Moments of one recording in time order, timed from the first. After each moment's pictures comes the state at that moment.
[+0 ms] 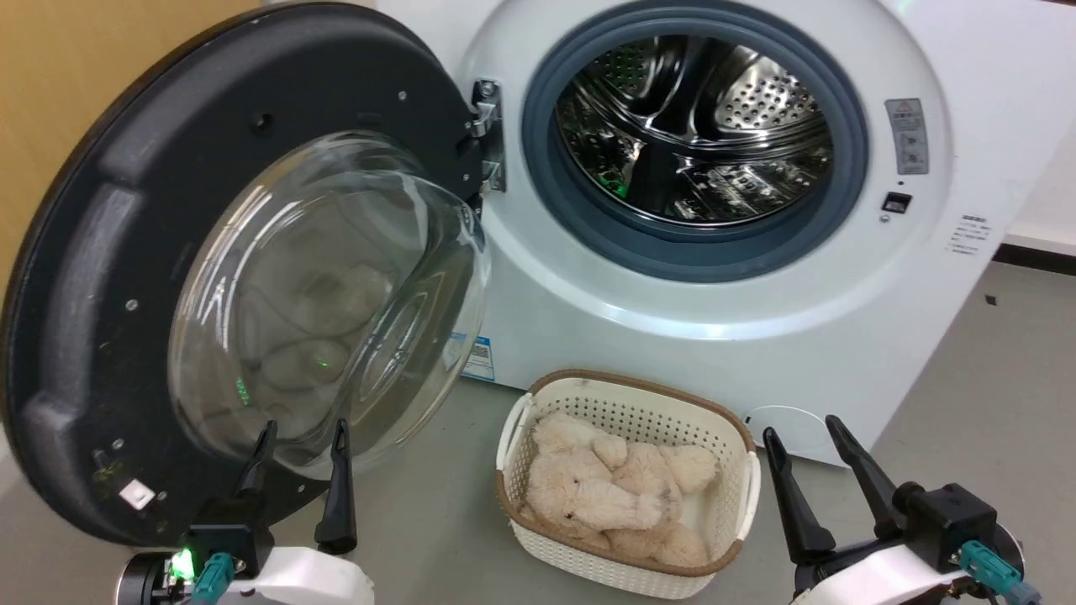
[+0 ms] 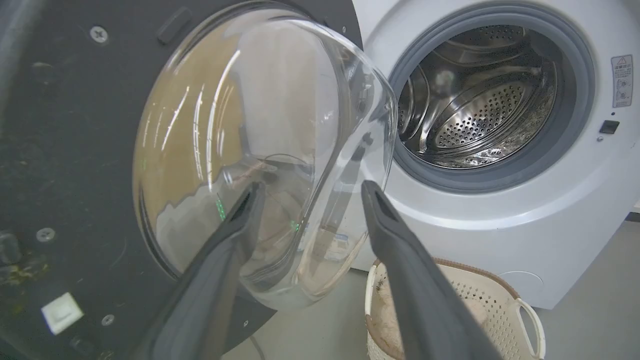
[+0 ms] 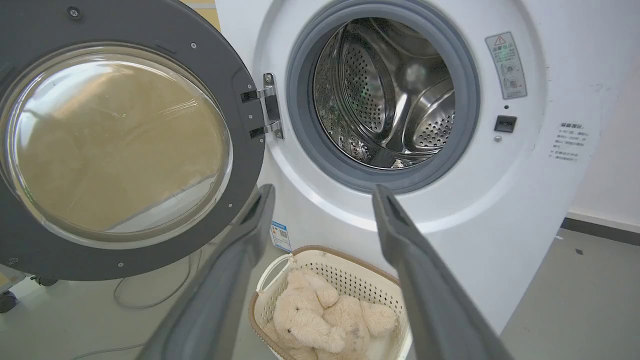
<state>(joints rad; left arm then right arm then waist) 0.03 0.05 0.01 0.01 -0.05 0.01 -0.13 0.03 -0.05 0.08 0.03 0.15 0.13 -0.13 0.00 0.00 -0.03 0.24</state>
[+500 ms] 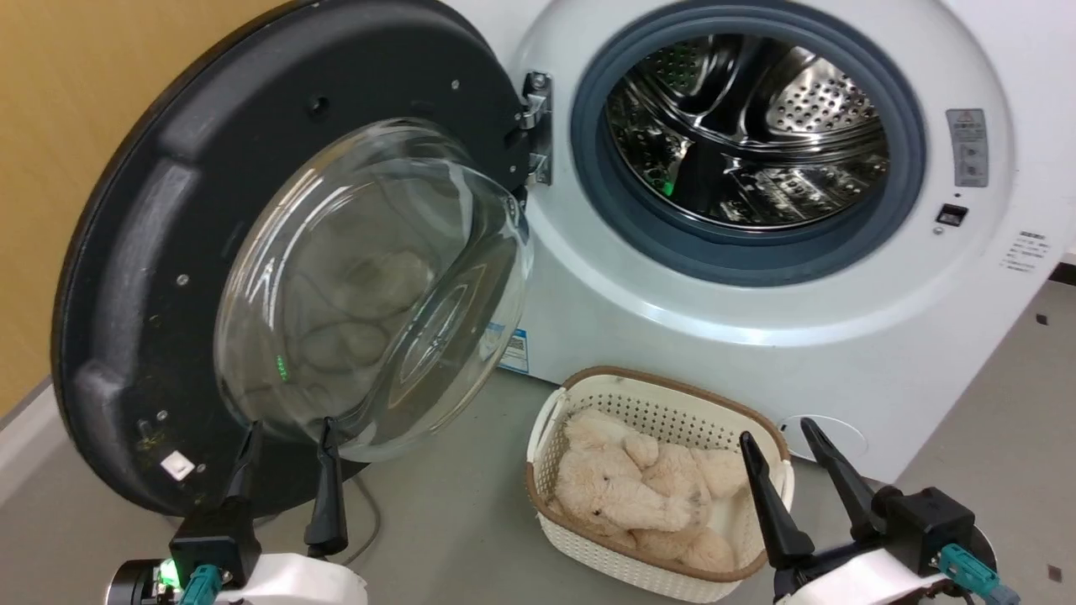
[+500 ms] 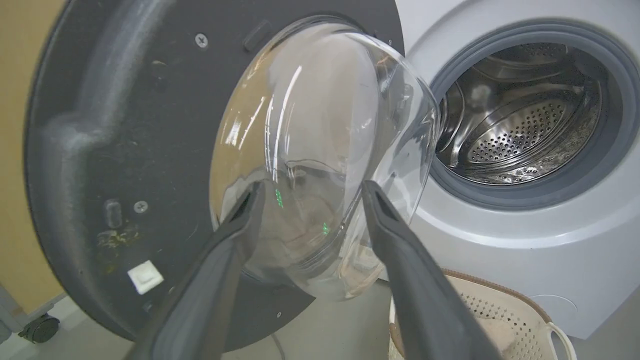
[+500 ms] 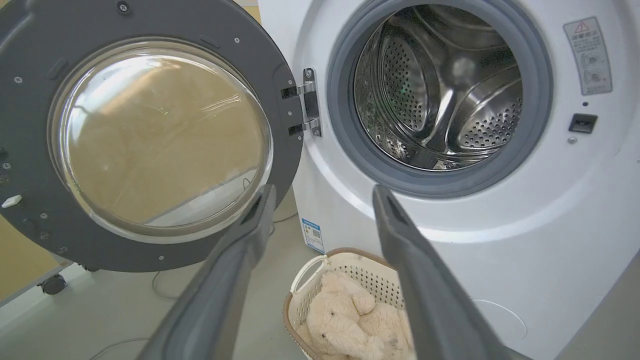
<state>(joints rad) 0.05 0.05 0.02 -0.01 -0.07 0.02 -0.16 0.02 -0.05 0.13 0.06 0.17 0.13 -0.16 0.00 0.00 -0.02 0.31</state>
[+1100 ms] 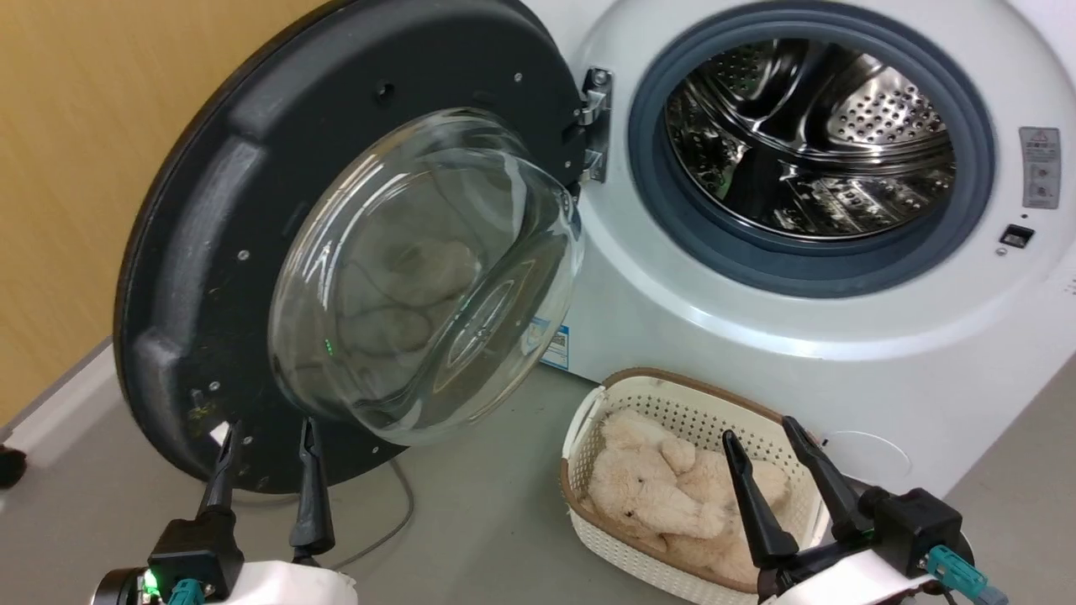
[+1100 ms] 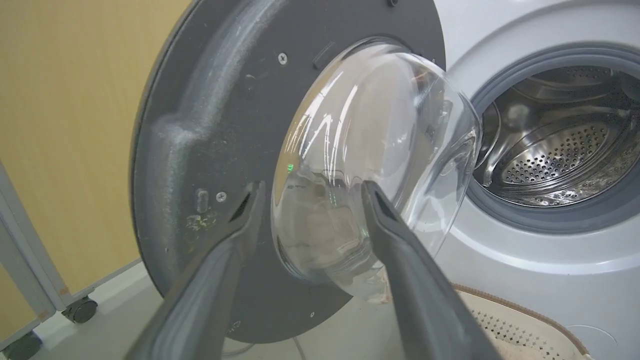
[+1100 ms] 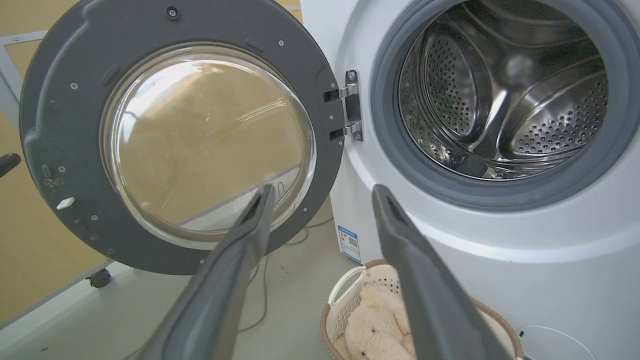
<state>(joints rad) 0.07 0.05 0.03 -0.03 -0.09 0.04 -0.20 0.00 -0.06 0.18 0.09 0.22 0.13 -0.20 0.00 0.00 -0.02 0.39</state>
